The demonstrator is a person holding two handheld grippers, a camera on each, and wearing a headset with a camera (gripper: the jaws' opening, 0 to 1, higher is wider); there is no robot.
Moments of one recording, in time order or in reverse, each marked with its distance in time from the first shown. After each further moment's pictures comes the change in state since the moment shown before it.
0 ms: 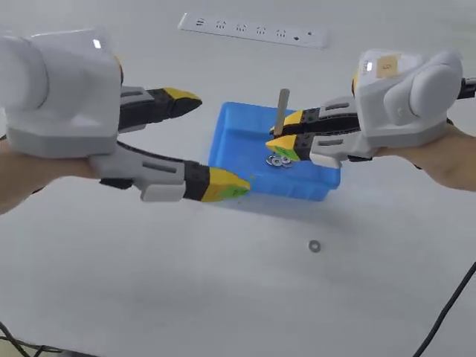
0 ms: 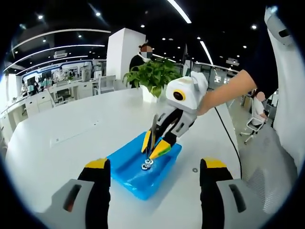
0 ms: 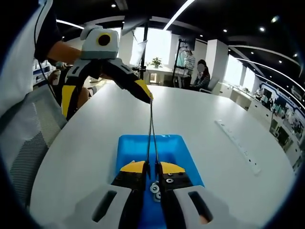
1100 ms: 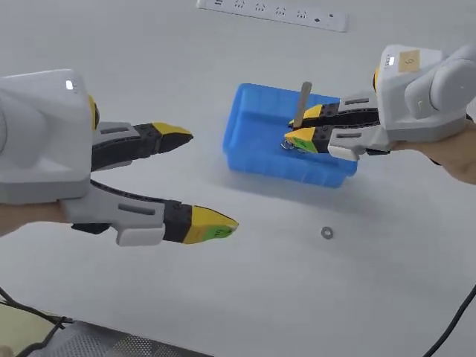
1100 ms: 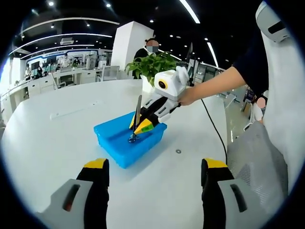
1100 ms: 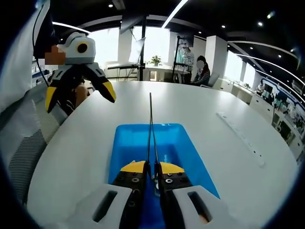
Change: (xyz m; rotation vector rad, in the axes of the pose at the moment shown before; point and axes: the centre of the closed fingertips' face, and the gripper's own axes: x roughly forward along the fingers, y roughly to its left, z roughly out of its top) left arm -0.044 -0.045 -0.057 -0.118 0.075 0.019; right arm 0.008 -0.006 -0.026 0.038 0.008 0.017
